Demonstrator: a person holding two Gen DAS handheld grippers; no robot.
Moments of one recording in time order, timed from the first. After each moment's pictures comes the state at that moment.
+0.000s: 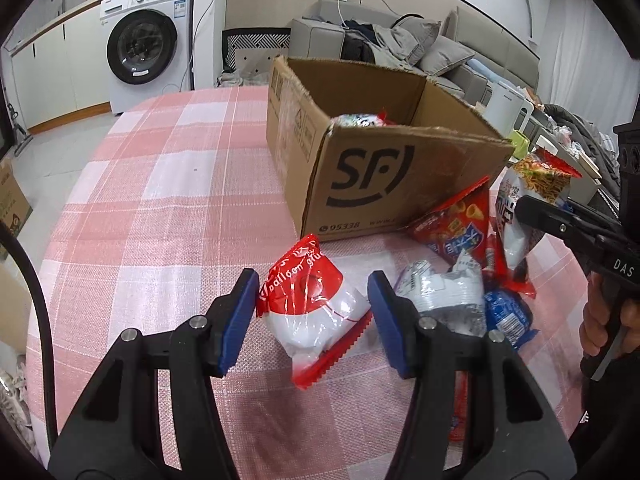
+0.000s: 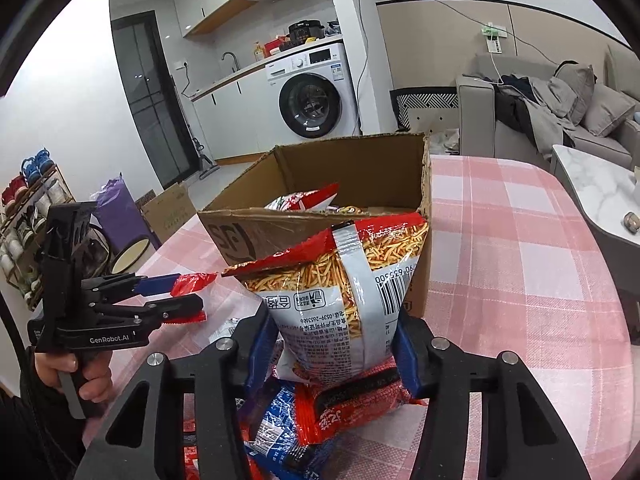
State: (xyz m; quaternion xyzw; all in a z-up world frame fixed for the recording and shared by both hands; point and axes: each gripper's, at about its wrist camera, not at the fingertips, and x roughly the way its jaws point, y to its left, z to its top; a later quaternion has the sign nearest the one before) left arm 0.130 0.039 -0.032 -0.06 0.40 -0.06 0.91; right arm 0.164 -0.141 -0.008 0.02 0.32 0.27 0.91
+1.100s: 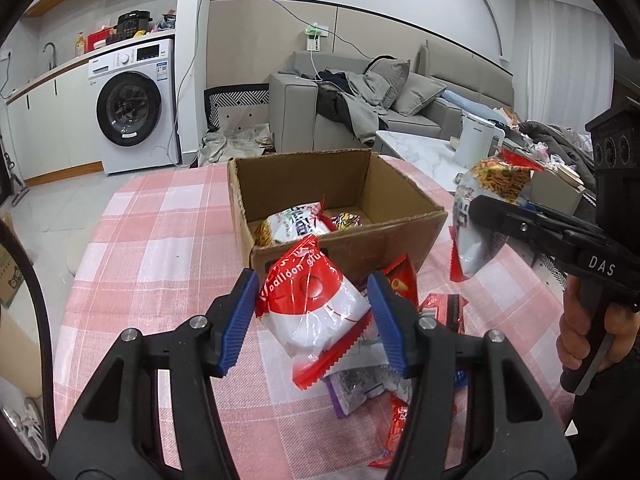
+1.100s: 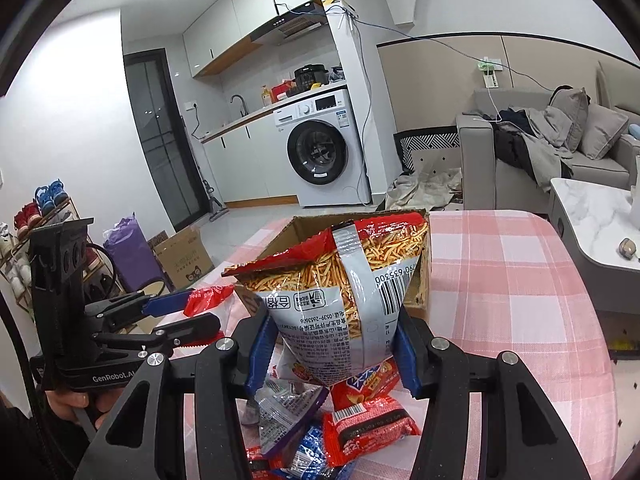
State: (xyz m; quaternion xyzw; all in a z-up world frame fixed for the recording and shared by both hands) left arm 0.103 -0.007 0.051 -0.03 0.30 -0.08 0.95; right arm 0.147 -0.151 0.052 0.06 0.25 0.28 0.93
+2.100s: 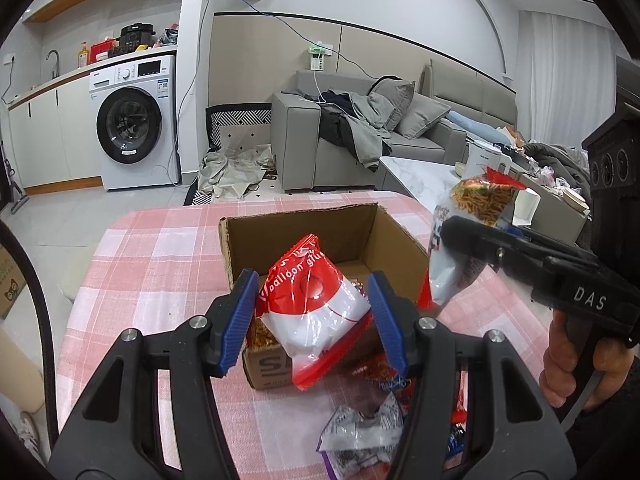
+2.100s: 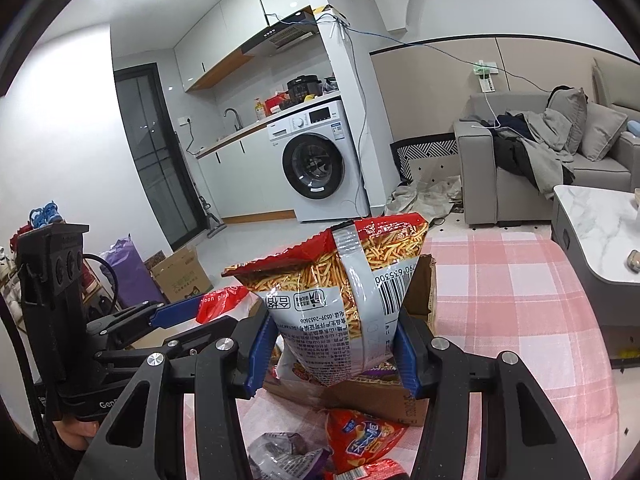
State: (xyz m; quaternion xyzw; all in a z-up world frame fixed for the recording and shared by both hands) left arm 0.154 -0.023 0.094 -0.04 0.28 -0.08 0.96; right arm 0.201 -0.134 0.085 0.08 0.24 0.27 0.93
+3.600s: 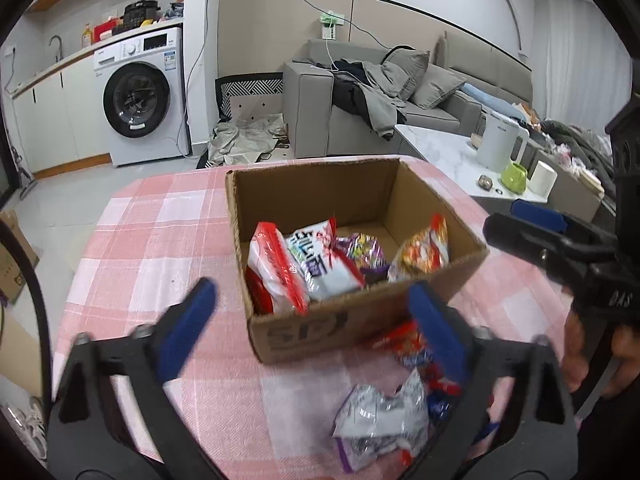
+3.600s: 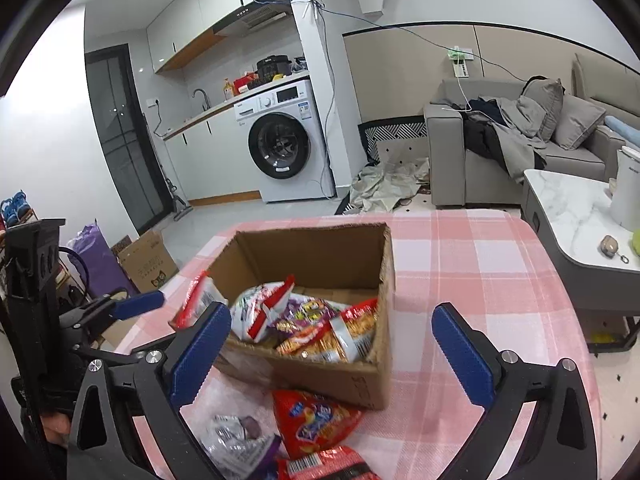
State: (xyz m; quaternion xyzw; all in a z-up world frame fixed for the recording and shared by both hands) left arm 0.179 -0.011 0.046 -0.02 0.33 -0.05 0.94; right arm 0.217 -0.151 0.054 0.05 0.29 0.21 0.93
